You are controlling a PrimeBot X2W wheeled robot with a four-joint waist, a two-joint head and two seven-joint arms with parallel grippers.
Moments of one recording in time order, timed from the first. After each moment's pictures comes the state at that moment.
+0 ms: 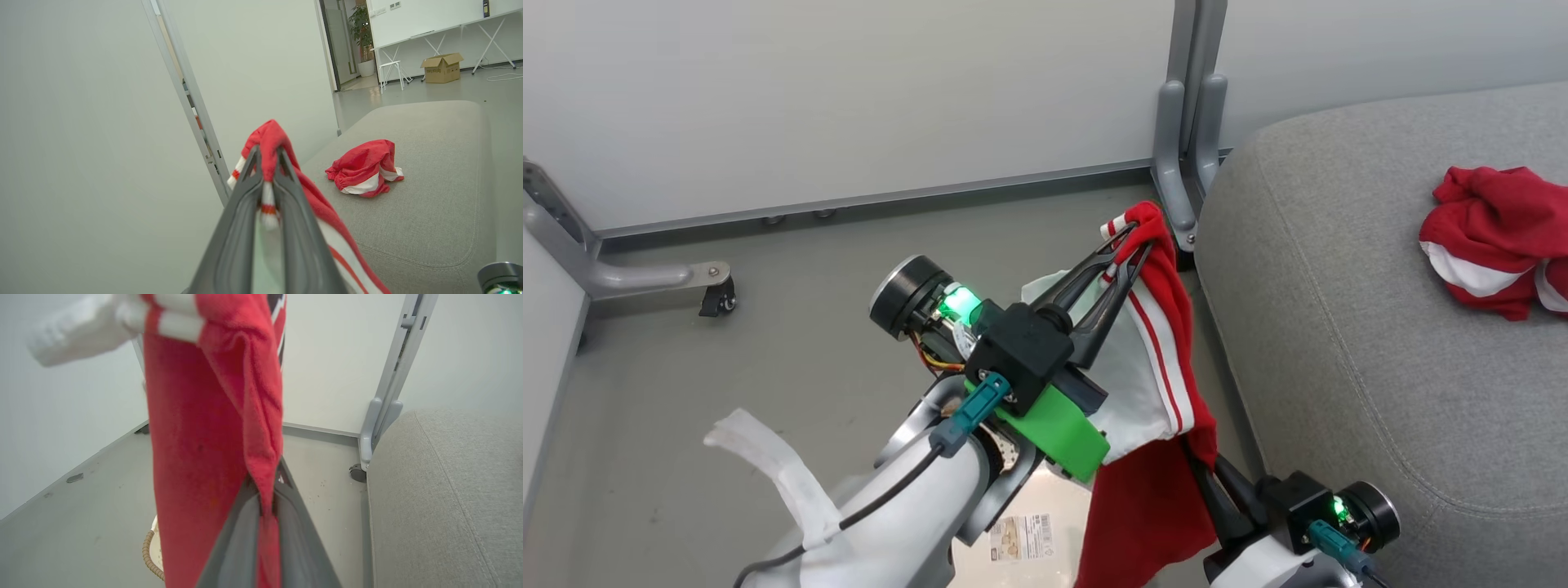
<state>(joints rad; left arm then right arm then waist) -0.56 0.18 -0.80 0.00 -0.31 0.06 -0.05 -0.03 -0.06 0.31 0.29 0.03 0.13 -0.26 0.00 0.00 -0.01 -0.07</state>
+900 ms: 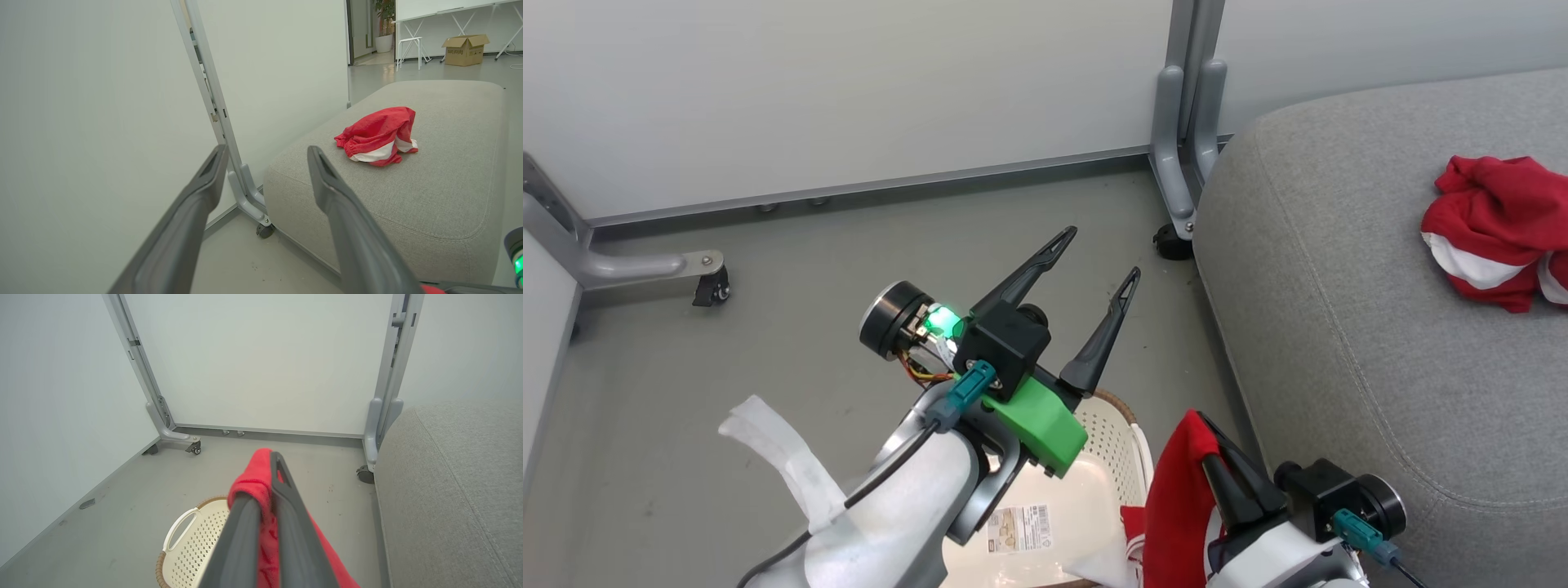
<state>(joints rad) -0.55 0.18 -0.80 0.14 -0.36 0.07 -0.08 -0.02 -0.06 0.31 0.22 0.13 0.13 -0.26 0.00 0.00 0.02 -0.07</state>
